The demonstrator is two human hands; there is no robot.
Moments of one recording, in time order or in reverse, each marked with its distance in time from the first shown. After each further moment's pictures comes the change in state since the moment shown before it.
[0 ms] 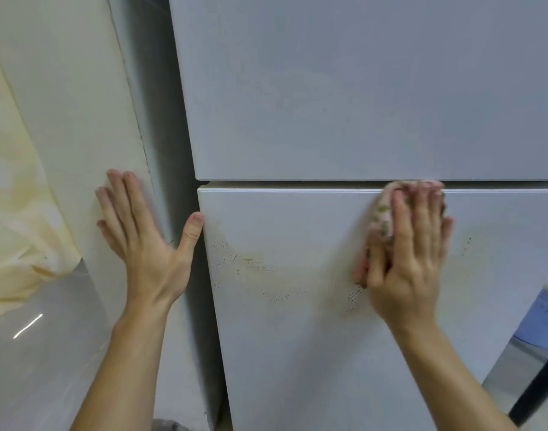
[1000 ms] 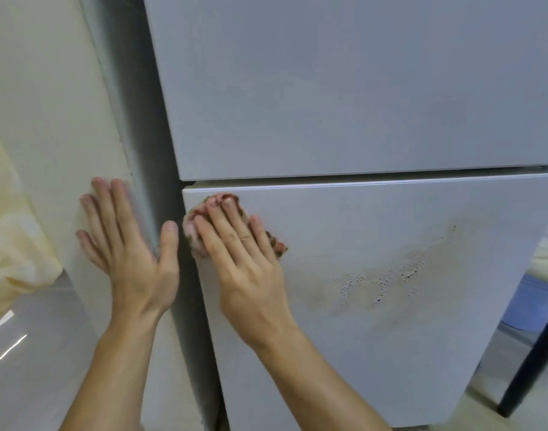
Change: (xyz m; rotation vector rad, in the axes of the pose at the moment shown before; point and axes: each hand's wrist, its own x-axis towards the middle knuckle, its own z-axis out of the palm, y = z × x) left_hand -0.008 -0.007 0.002 0.043 0.043 0.046; right_hand -0.022 -0.154 0.063 0.232 -0.247 -0.259
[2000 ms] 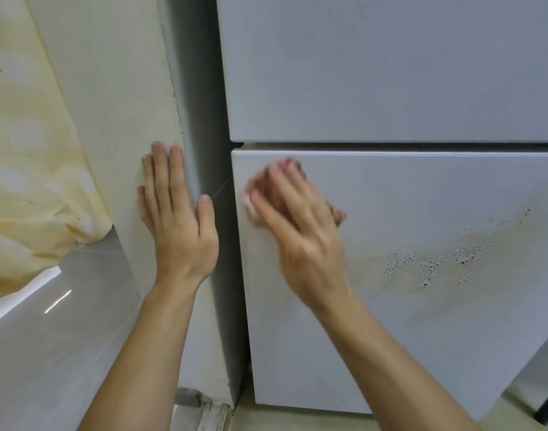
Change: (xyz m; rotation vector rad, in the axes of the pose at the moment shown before) left_hand -0.007 -0.014 0.001 0.017 0.038 0.116; right_hand -0.006 0.024 0.004 0.102 0.158 -0.119
